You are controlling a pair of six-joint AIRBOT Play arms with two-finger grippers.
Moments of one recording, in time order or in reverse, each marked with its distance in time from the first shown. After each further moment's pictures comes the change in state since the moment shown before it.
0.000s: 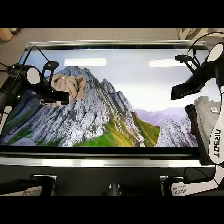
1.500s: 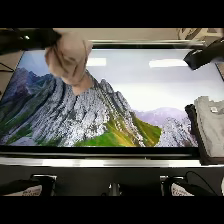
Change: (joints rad) left arm 0.042 0.079 0.406 -0.476 0.492 0.149; right arm 0.000 0.357 0.023 0.100 -0.445 -0.056
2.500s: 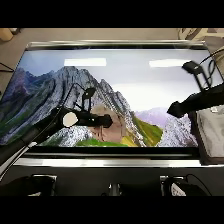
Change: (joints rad) left arm -0.471 0.050 -0.840 0.099 0.124 -0.369; right arm 0.000 0.166 -0.570 0.092 0.267 -0.006
